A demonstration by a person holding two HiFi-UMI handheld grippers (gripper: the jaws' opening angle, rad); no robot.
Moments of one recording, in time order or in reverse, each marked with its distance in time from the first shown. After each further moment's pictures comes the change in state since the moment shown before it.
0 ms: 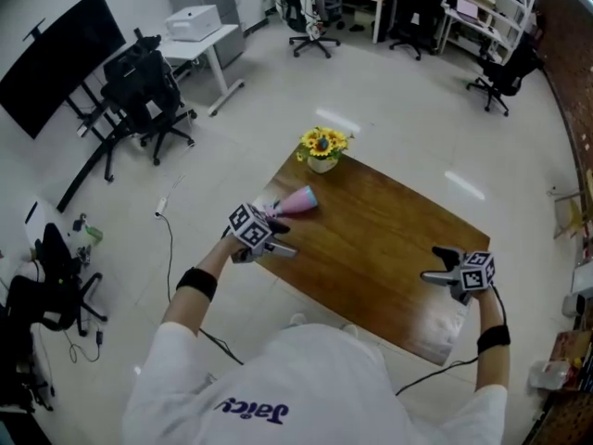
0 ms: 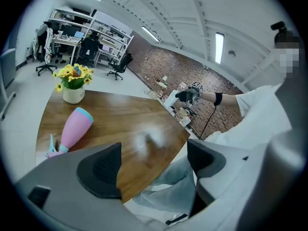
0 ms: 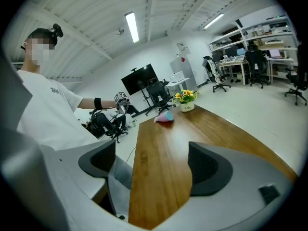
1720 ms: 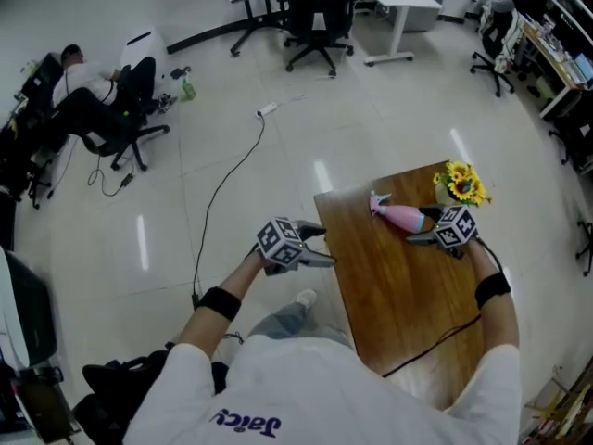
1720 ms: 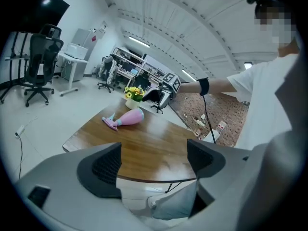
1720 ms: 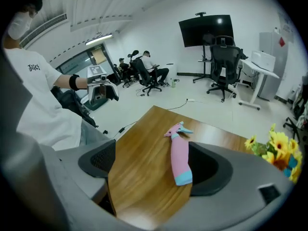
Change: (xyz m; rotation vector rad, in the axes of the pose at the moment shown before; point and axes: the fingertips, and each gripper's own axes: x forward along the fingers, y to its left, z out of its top) left arm -0.069 0.022 -0.104 -0.326 -0.503 0.451; right arm 0.406 -0.011 0.177 -0.681 0.615 0.411
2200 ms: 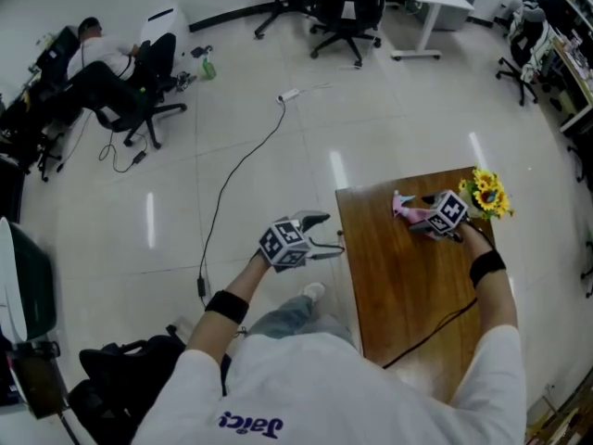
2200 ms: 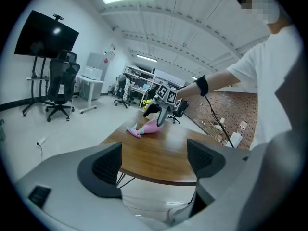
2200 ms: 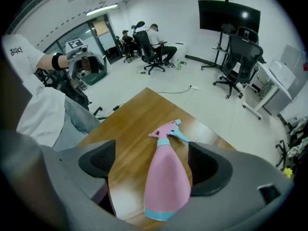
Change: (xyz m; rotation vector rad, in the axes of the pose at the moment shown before) left arm -0.048 0.053 -0.012 0.051 -0.177 0.222; right arm 0.110 -0.050 0.025 -0.153 0.277 -0.047
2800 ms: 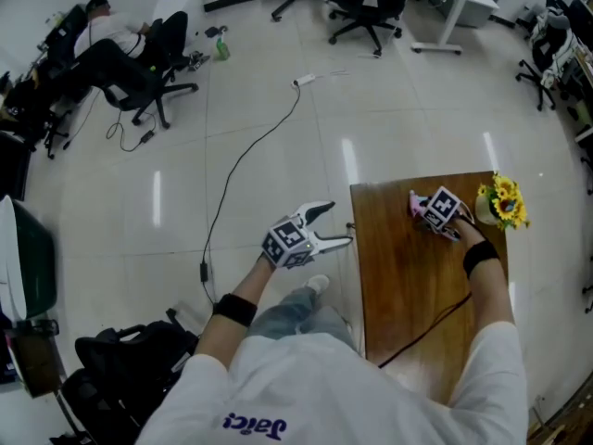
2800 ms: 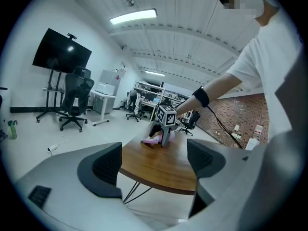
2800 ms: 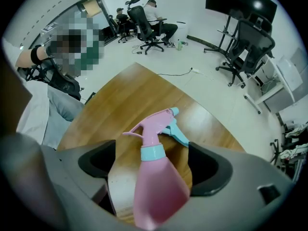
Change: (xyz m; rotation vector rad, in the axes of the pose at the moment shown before) left arm -0.012 0.034 0.008 -0.007 -0.176 0.160; right arm 0.072 -0.032 -0.013 -0.013 0.236 -0.029
